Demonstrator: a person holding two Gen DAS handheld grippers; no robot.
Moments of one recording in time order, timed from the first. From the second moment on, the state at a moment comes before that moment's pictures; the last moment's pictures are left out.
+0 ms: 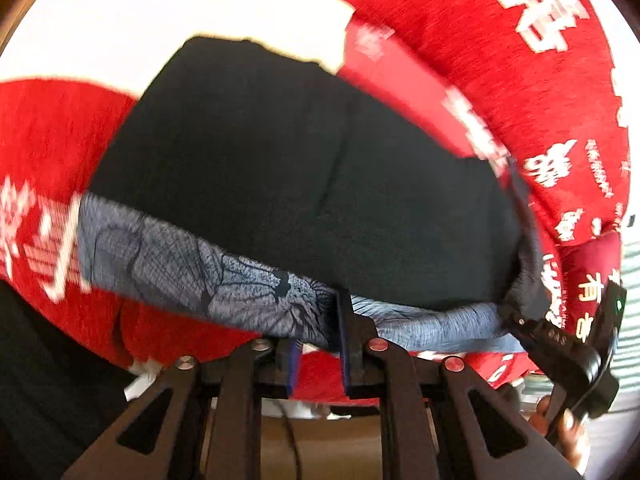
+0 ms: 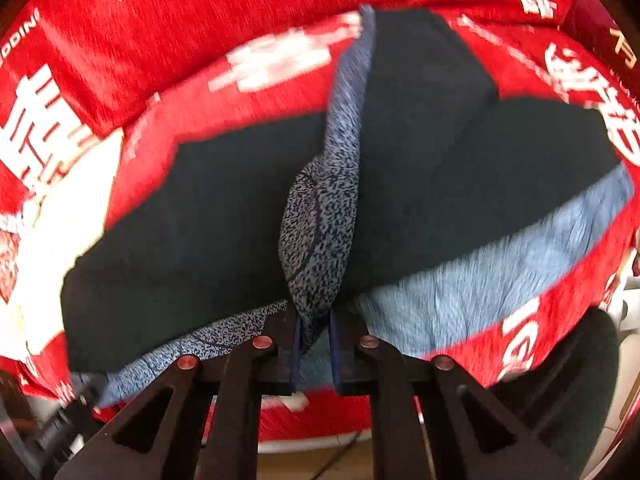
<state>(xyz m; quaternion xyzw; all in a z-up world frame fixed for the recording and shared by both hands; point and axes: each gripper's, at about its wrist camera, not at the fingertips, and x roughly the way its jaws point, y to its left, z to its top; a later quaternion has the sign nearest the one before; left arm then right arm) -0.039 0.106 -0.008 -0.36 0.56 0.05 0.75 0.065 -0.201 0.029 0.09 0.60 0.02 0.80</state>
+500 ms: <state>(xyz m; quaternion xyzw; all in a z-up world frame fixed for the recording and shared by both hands) -0.052 0.088 0.044 -0.20 0.56 0.15 0.79 0.045 -0.181 0.098 -0.08 0.46 0.04 0.88</state>
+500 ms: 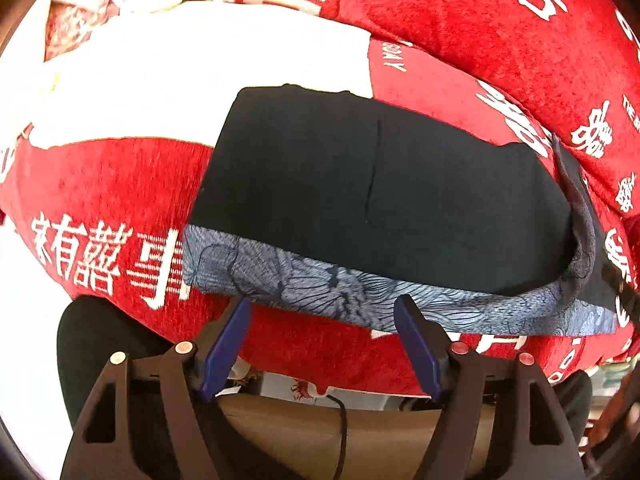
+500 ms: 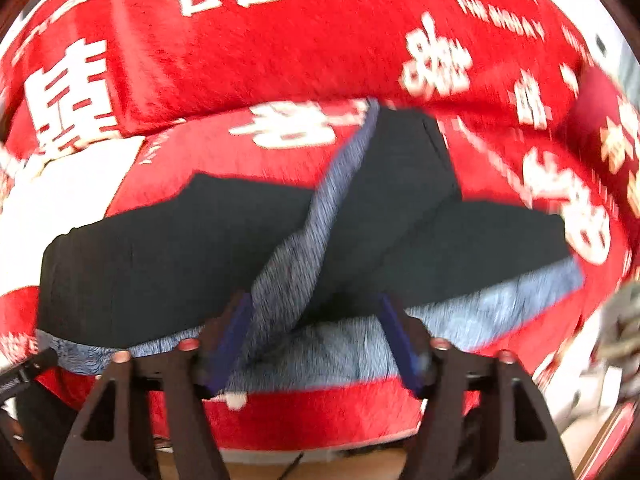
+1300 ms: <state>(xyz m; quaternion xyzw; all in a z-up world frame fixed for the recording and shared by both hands) 0.035 0.013 0.049 -0.09 0.56 0.11 0.82 0.053 -0.218 0.081 -0.11 0.51 0.06 0.85</state>
